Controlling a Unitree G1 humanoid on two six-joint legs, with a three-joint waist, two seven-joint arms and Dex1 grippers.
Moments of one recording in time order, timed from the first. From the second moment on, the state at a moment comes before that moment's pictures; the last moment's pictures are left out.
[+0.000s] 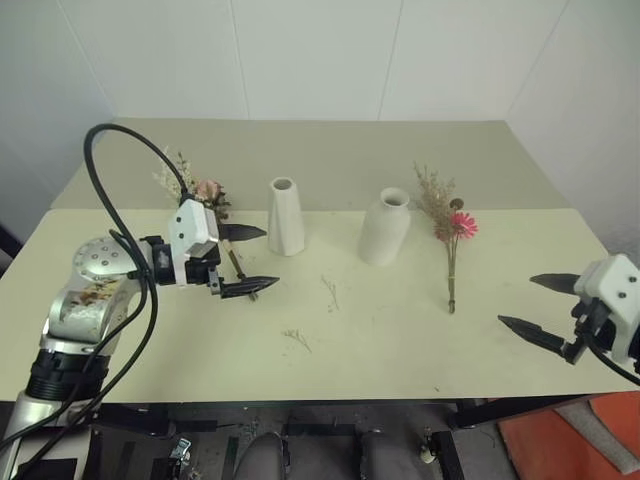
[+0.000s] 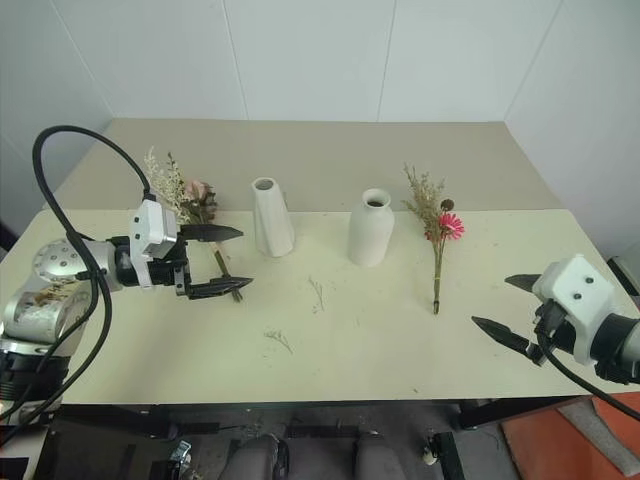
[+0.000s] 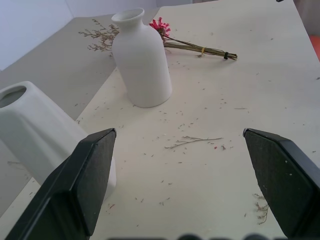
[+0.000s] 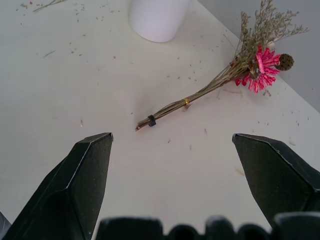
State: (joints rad) left arm -0.47 0.79 0.04 -0.10 -0.43 0.31 -1.17; right arm 0.22 -0.97 -0.58 -0.46 0.39 0.48 0.96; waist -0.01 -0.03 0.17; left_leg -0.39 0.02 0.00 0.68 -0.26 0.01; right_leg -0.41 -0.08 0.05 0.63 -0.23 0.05
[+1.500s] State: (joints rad) left arm -0.59 0.63 -0.22 -0.09 -0.21 0.22 -1.15; right arm -0.80 -0.56 -0.03 0.33 0.18 1.10 0.34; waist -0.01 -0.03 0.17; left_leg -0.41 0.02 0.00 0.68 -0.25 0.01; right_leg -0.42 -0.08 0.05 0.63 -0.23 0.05
